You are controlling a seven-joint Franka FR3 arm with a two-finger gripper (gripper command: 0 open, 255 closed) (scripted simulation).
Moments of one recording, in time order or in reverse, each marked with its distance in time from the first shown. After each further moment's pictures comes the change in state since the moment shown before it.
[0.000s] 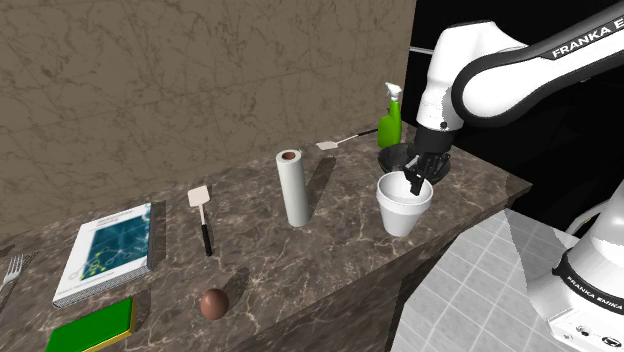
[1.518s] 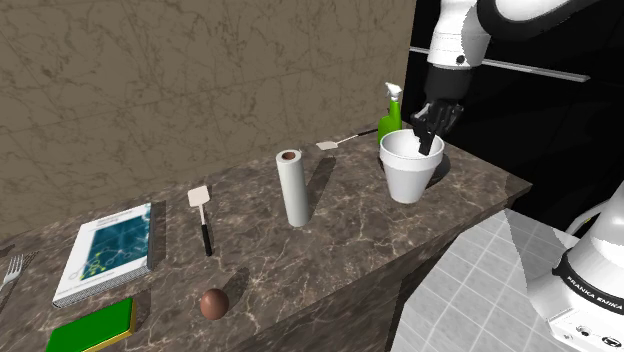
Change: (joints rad) arm -0.014 -0.126 -0.030 0.219 -0.042 -0.346 0.033
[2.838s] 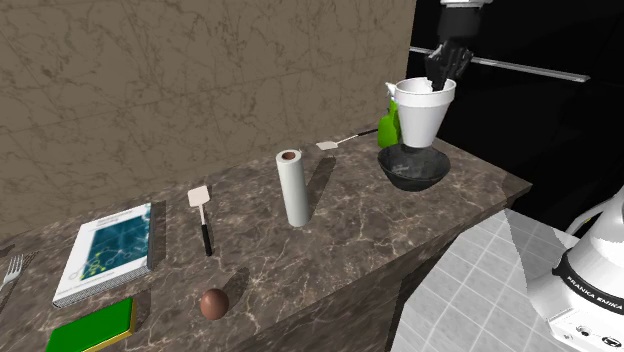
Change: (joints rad) arm -0.085 0.132 -0.175 0.296 -0.112 -0.184 -0.175
